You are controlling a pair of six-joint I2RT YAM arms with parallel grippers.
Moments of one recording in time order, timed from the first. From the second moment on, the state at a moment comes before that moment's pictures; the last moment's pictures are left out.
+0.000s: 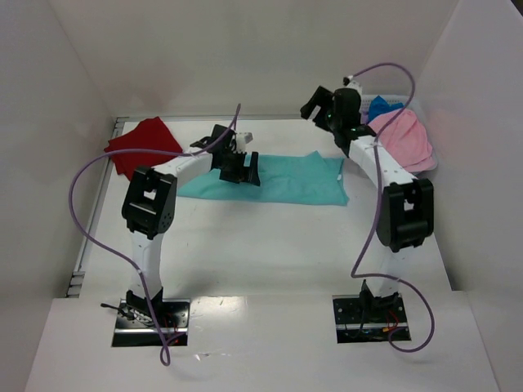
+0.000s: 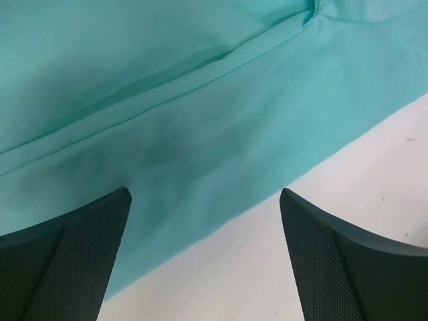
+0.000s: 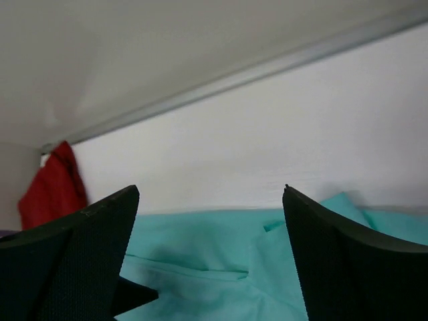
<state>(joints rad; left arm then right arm) -0.37 2.13 1.59 -0.41 0.42 -0.22 0.21 1.90 1.54 -0.05 0.01 0.61</state>
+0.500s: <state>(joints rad) -0.22 1.95 1.67 -0.63 0.34 0.57 0.20 1.47 1.17 -0.09 0.00 0.61</state>
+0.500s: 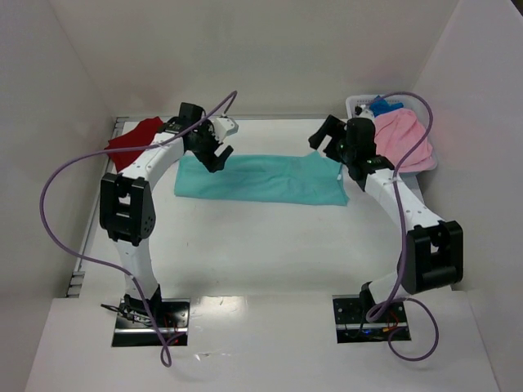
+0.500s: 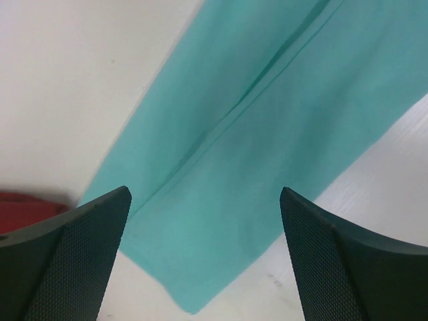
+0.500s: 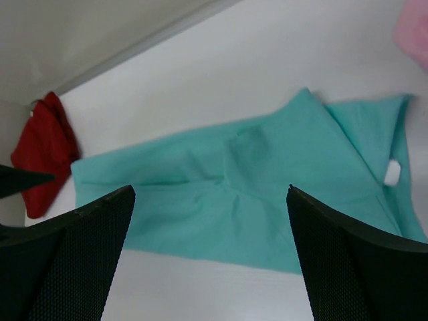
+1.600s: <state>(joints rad) -0.15 2.16 1.66 -0.70 0.24 0.78 0.20 1.36 1.07 -0.24 0.00 0.66</state>
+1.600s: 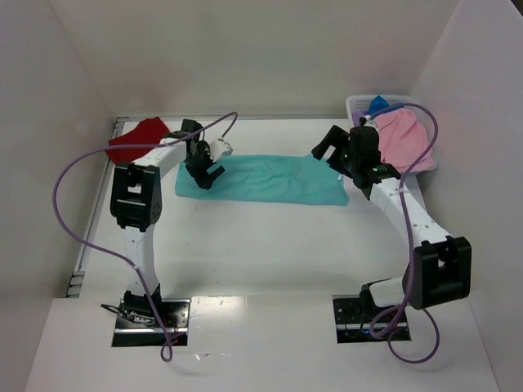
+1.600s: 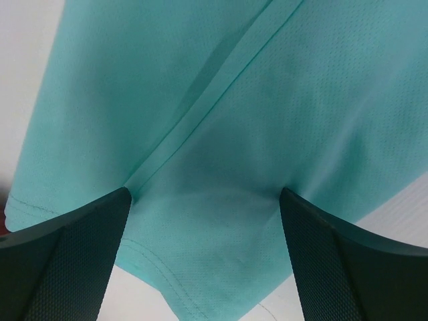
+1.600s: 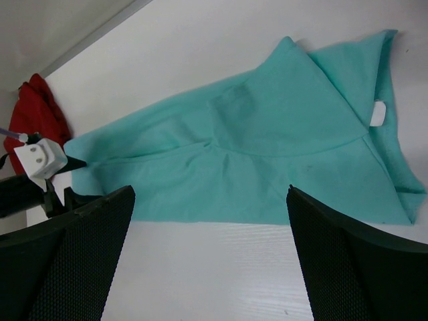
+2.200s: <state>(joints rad) -0.35 2.03 1.46 -0.70 0.19 0.54 0.20 1.38 1.09 -0.25 -0.02 0.64</state>
